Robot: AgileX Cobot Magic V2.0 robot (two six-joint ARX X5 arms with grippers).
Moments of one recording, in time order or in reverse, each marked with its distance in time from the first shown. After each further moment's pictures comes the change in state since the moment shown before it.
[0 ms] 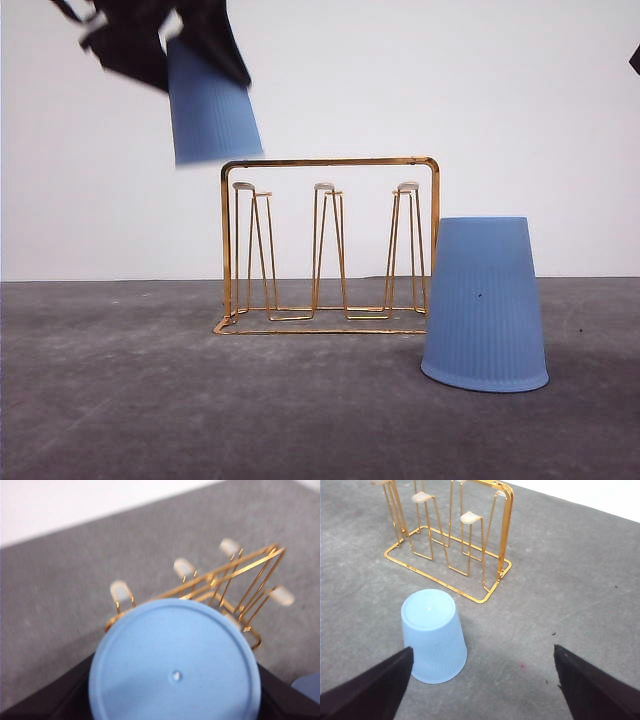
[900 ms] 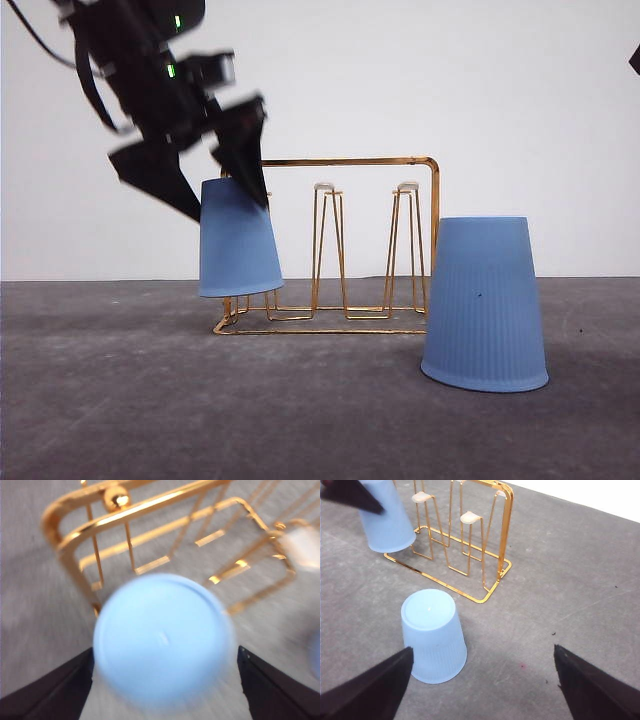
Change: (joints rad) left_arx -0.005 0.233 0.134 -0.246 0.025 -0.054; right_arx 0.000 0.000 0.000 0.000 -0.001 0.001
